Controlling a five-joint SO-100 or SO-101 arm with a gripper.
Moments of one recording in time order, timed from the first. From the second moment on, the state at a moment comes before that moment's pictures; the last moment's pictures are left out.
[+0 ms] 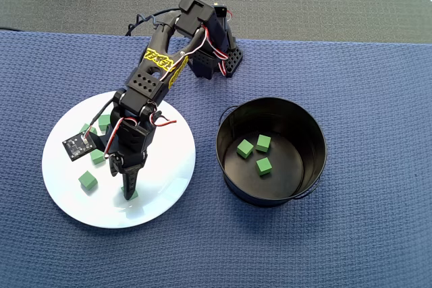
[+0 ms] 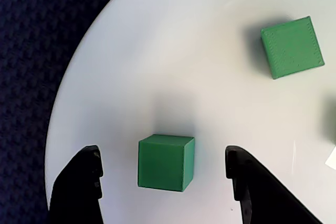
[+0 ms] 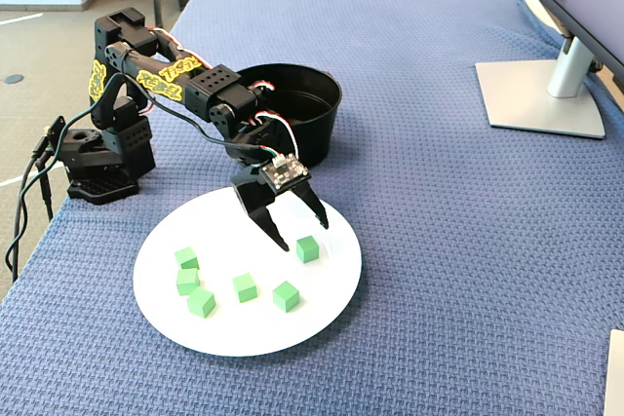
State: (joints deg) arm 31.2 68.7 81.8 46.1 -64.2
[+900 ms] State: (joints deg) arm 30.1 59.9 78.4 46.1 -62.2
